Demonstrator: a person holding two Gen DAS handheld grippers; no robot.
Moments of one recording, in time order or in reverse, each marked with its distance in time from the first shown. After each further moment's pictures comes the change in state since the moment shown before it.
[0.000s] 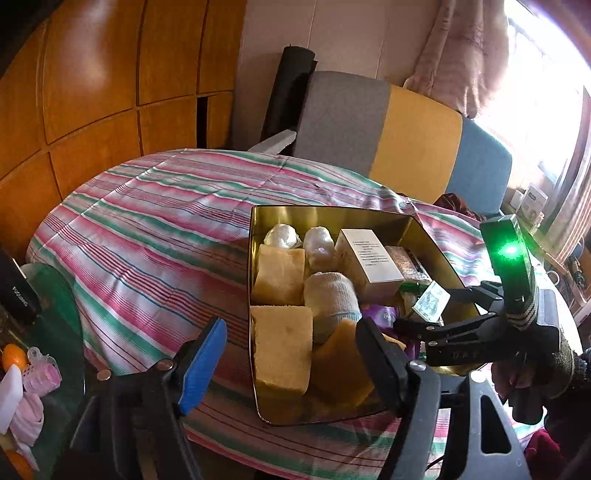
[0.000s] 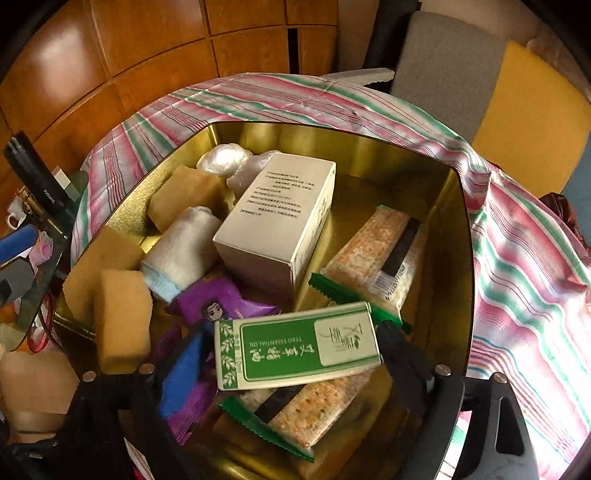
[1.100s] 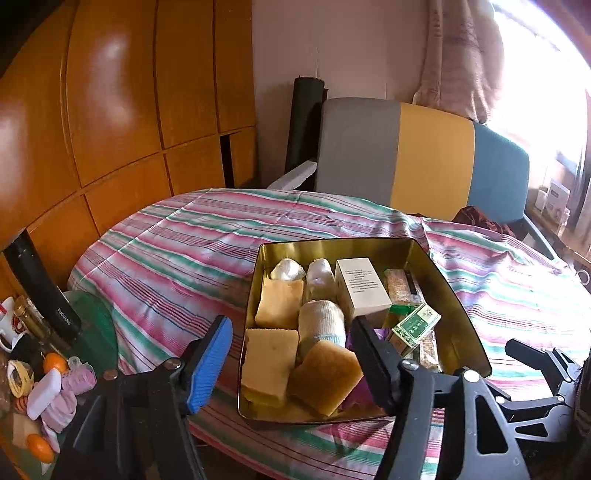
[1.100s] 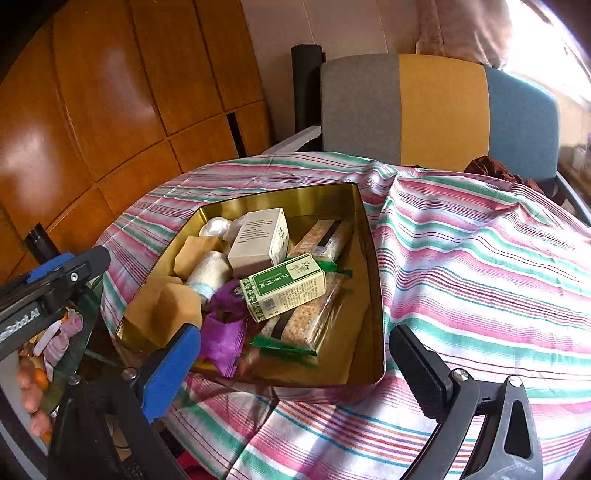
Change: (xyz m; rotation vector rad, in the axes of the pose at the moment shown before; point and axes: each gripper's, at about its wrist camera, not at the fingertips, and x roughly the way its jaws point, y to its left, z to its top) left arm -0.036 -0.056 0.004 0.055 -0.118 0.167; right arm -0.104 0.010 -0.078 0.284 -0.320 -0.052
